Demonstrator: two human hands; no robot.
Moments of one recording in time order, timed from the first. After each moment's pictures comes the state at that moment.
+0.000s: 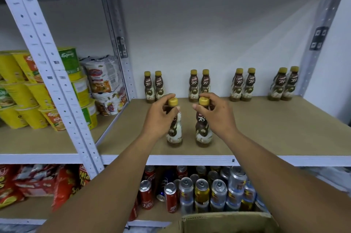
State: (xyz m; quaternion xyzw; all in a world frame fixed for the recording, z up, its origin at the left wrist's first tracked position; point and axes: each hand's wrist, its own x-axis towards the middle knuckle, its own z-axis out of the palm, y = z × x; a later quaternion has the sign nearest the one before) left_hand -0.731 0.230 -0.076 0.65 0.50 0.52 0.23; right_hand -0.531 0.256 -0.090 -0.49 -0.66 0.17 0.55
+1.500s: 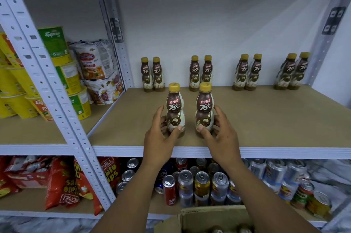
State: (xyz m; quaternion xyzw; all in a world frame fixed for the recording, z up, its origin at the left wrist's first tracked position) left_hand -0.723 0.207 -0.177 0.59 0.52 0.57 0.25; right_hand -0.532 0.219 -0.188 -0.52 -0.63 0.19 0.54
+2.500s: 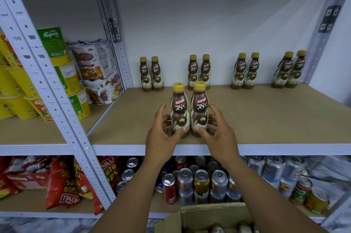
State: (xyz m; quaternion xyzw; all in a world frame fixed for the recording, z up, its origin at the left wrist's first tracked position) left_hand -0.718 0.208 -0.179 0.60 0.51 0.56 0.25; right_hand -0.531 0.215 -0.183 -0.49 -0.65 0.22 0.54
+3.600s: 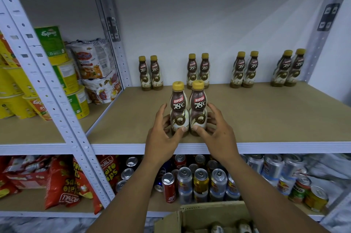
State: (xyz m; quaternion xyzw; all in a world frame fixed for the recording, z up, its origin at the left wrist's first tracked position) left_hand -0.716 0.205 -0.179 0.62 0.50 0.54 0.26; right_hand -0.531 0.213 -0.181 -0.49 -0.65 0.23 0.53
